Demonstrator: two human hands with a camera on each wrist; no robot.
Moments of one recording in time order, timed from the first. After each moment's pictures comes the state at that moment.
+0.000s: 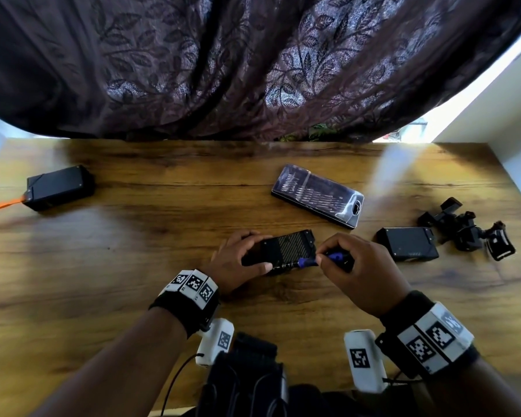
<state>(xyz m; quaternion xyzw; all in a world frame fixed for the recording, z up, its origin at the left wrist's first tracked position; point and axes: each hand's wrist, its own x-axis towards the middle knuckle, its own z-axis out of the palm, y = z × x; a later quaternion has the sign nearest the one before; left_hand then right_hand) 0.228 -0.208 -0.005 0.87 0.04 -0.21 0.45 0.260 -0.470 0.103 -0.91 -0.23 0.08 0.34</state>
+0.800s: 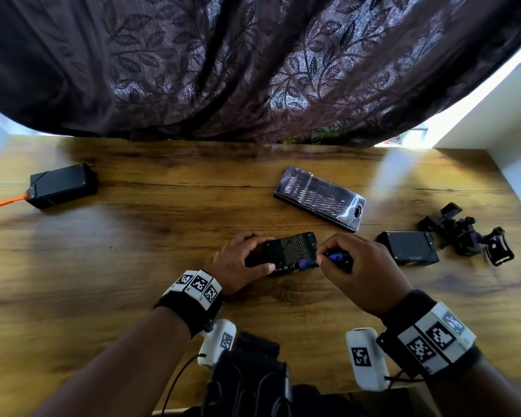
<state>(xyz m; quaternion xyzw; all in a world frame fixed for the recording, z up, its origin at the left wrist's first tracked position) 0.228 -0.210 -0.004 0.87 0.05 -0.20 0.45 0.263 -0.465 0.111 -0.91 -0.26 0.08 0.30</state>
